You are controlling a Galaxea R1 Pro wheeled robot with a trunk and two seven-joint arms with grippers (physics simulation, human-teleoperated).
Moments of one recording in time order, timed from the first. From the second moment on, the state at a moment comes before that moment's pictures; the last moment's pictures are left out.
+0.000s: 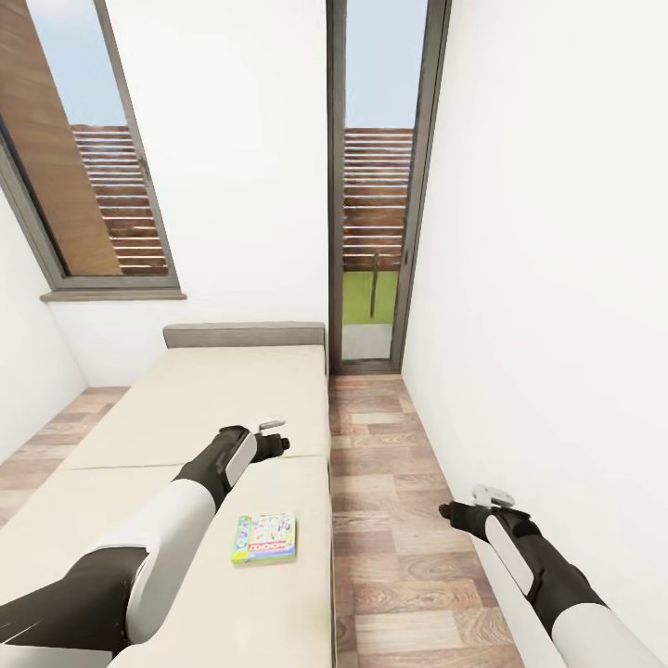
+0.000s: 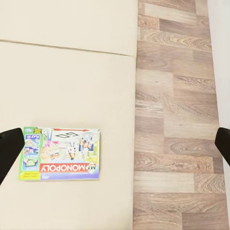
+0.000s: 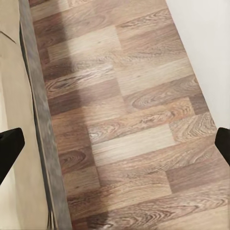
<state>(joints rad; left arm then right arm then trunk) -0.98 -0.12 0.06 -0.40 0.17 0.53 0.12 -0.56 -0.16 0.11 -0.77 -0.47 0.53 -0.13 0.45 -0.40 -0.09</state>
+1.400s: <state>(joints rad) -0.98 -0.12 0.06 -0.40 0.16 0.51 0.16 -0.56 -0.16 0.12 -0.81 -0.47 0.54 -0.08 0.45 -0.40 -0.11</state>
